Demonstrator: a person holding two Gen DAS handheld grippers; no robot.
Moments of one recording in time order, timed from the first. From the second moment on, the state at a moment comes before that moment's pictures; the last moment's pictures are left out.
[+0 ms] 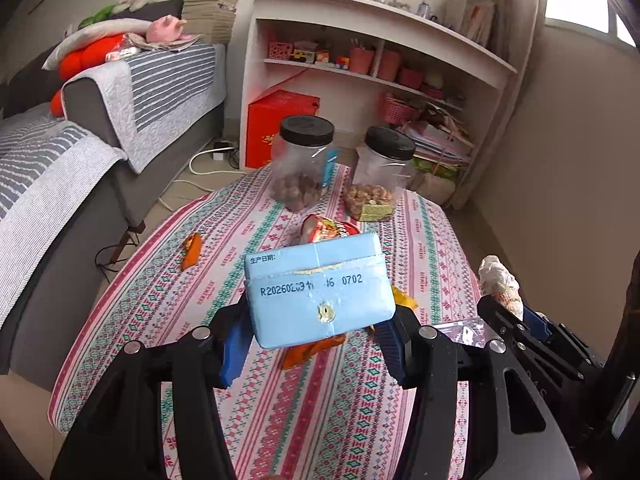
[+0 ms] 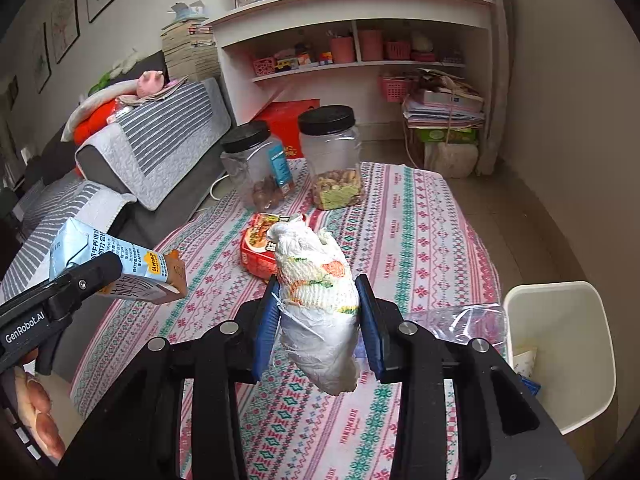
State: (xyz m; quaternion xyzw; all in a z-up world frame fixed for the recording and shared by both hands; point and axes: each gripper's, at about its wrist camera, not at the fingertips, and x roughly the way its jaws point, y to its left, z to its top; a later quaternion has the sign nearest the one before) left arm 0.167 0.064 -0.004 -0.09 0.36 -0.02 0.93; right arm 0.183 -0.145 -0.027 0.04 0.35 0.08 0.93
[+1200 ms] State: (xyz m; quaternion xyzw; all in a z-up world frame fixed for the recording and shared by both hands) left arm 0.194 -0.126 -0.015 -0.06 0.37 -0.17 0.91; right arm 0.149 -0.360 -0.023 0.11 0.34 -0.18 0.92
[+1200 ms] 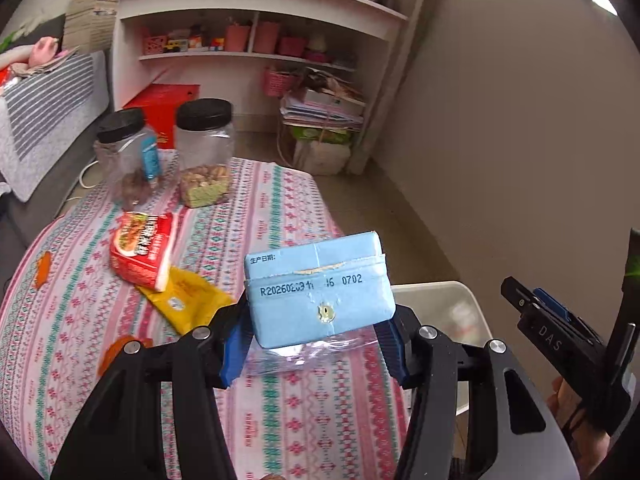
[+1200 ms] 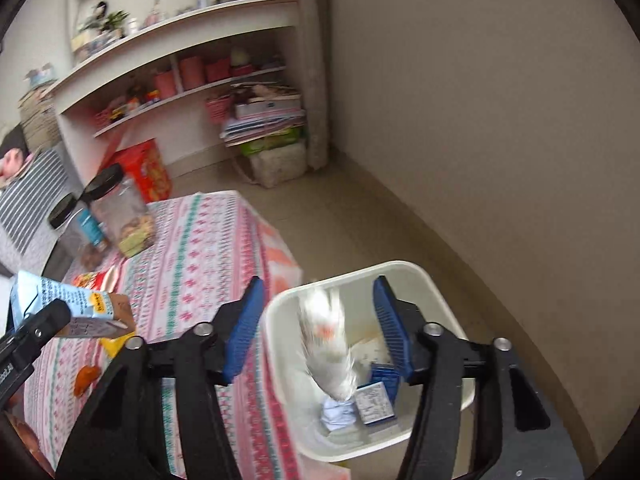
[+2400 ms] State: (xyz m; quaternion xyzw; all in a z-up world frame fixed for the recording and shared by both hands) left arm 0.180 -0.203 -0.023 -0.01 0.41 -0.17 0.90; right arm 0.105 -0.395 -0.003 0.09 0.29 -0.25 0.92
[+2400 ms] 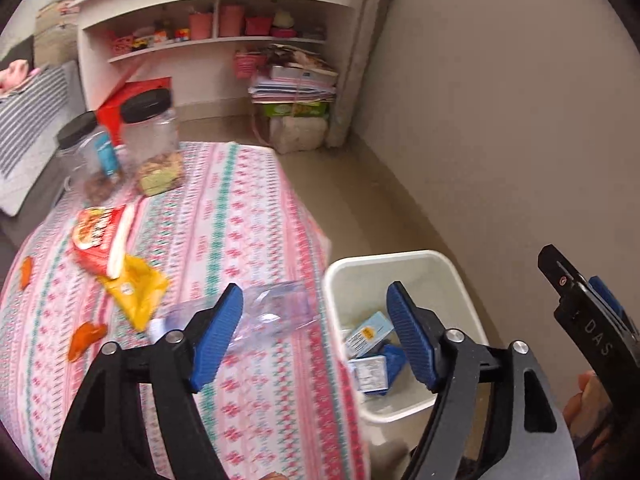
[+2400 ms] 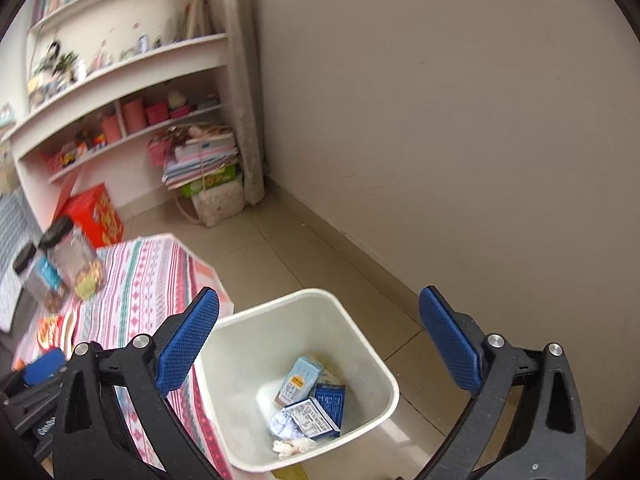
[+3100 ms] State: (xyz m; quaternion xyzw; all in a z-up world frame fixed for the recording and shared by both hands) left arm 0.152 -0.051 -0.100 0.10 0.57 -0.07 0.81; right arm 0.125 -0.275 -0.040 -0.02 0.39 -0.11 0.92
